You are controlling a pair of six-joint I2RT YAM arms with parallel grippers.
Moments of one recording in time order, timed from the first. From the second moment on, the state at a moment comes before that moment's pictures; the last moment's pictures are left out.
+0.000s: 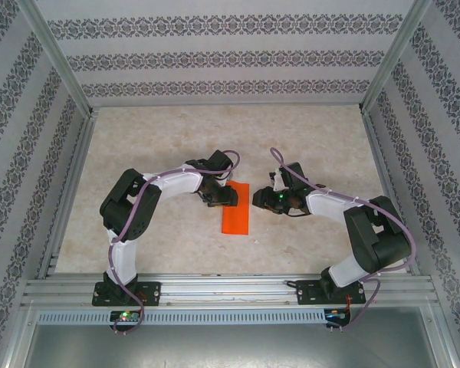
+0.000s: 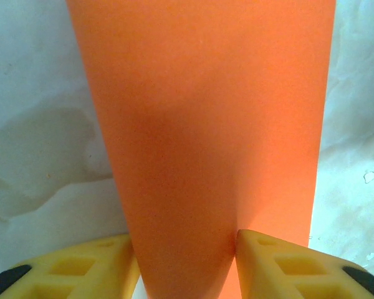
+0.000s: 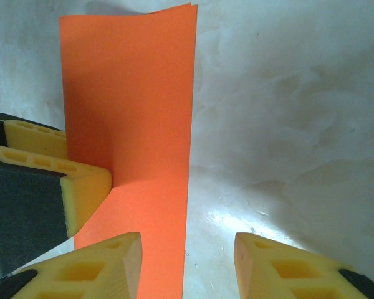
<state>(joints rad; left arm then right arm) -0.62 1.99 1.30 -0.58 0.31 -0.55 0.37 1.54 0.69 -0.15 -0.50 0.63</state>
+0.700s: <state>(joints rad) -0.62 1.97 1.27 -0.55 0.31 -0.56 0.37 1.54 0.69 -0.15 -0.50 0.63</state>
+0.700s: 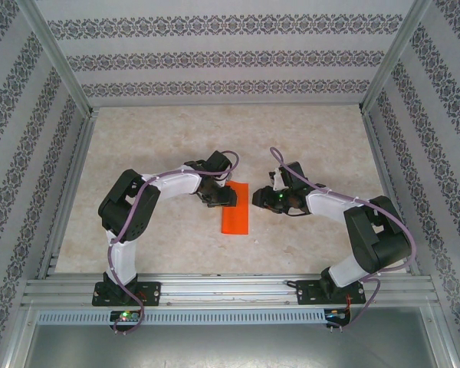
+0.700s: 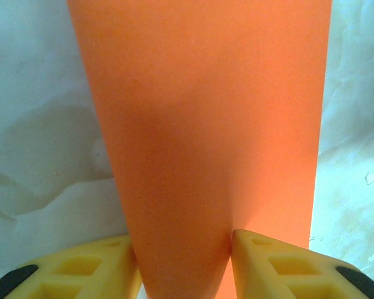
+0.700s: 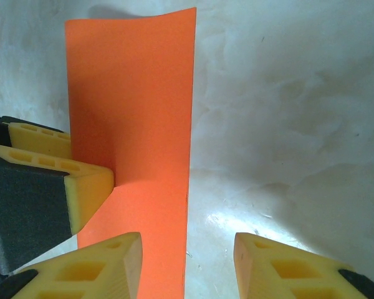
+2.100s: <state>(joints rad) -0.61 1.97 1.27 -0.55 0.31 -0.56 0.47 1.75 0.78 -0.10 -0.57 0.69</state>
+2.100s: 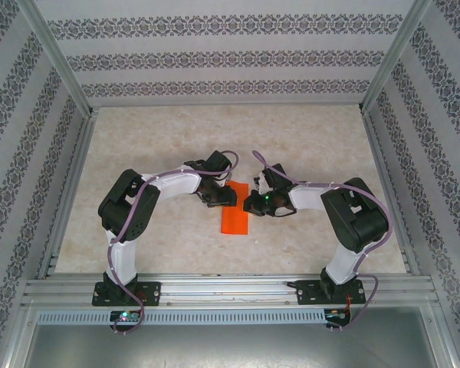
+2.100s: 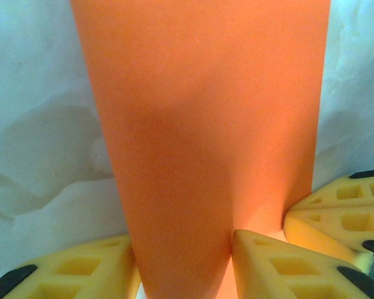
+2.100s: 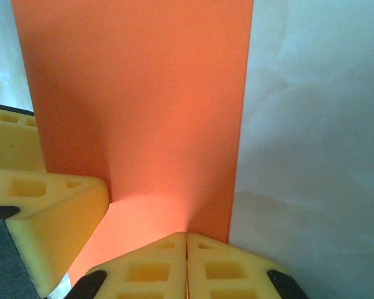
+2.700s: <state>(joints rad) -0.57 1.69 1.11 -0.54 0.25 -0.52 0.47 1.75 0.80 -0.14 -0.56 0.67</state>
